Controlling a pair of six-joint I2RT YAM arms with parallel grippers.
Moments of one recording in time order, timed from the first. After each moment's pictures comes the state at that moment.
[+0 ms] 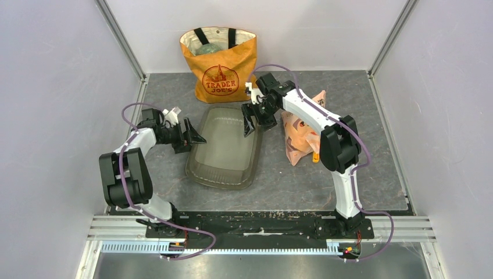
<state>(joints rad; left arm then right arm) 0.19 1.56 0.92 -0.53 0.82 -0.11 0.57 2.13 1.91 -0.94 -0.44 0.18</state>
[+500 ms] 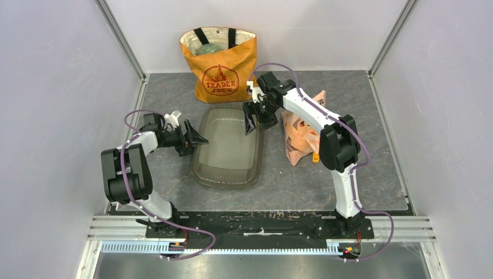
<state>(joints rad) 0.20 1.61 0.84 -0.38 0.93 -0.21 0.56 2.14 1.93 -0.94 -0.42 0.19</state>
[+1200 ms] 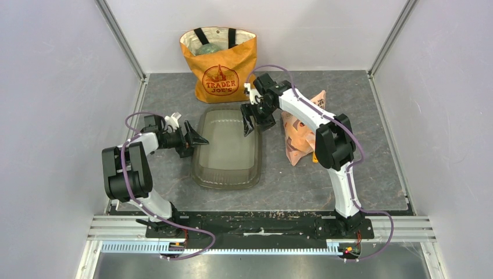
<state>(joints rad) 0.21 1.63 0.82 -0.34 0.94 -0.24 0.57 2.20 1.97 -0.96 -0.40 0.19</state>
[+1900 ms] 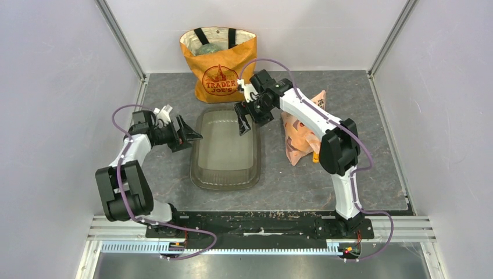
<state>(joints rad) 0.26 1.45 0.85 -0.44 0.91 -0.20 0.62 2.12 1.98 -0.97 -0.38 0.11</state>
